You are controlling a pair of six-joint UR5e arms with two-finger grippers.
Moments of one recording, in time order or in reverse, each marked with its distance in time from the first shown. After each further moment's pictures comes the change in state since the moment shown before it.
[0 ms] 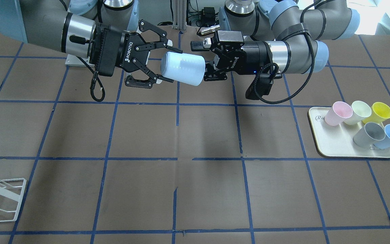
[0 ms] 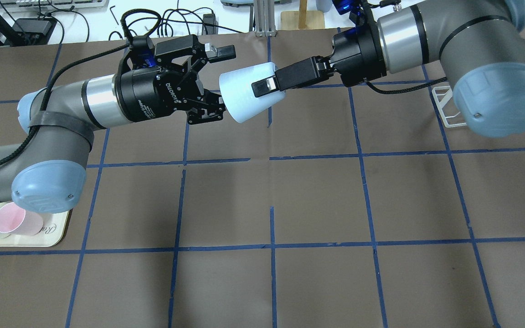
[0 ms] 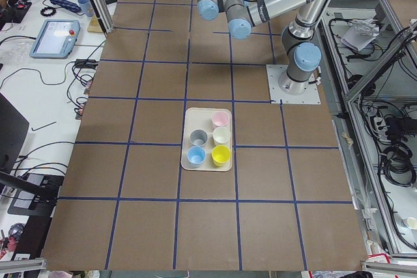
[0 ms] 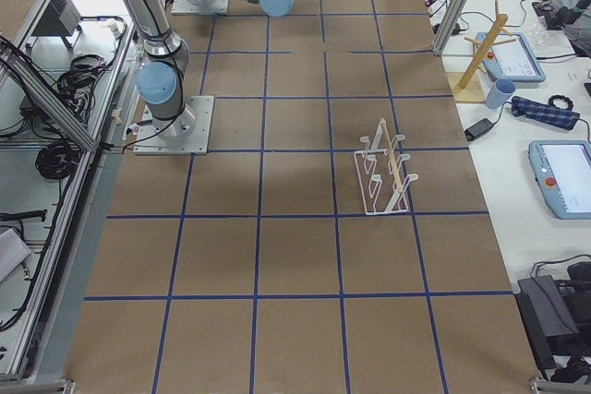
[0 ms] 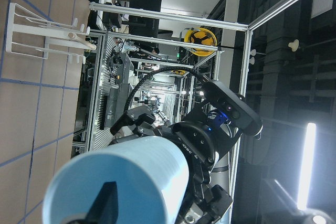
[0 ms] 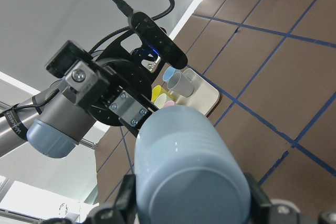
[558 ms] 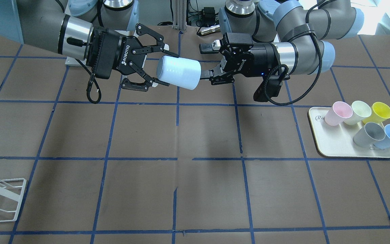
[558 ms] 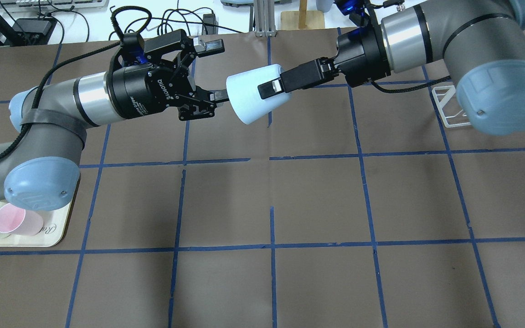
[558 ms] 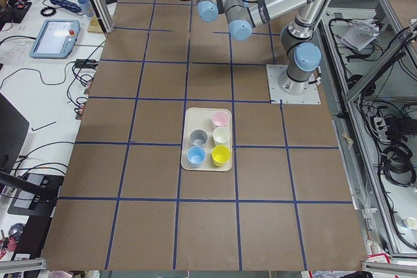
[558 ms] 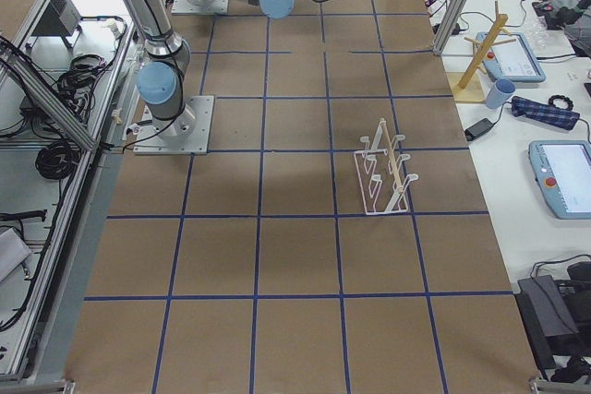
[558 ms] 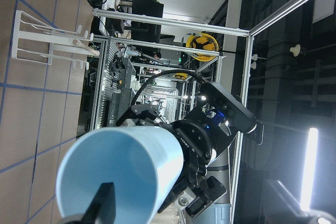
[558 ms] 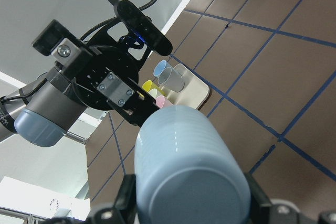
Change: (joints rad) left arm 0.036 -0.001 0.004 -0.007 0.004 0.030; right arm -0.007 0.002 -0.002 0.002 -0.038 -0.015
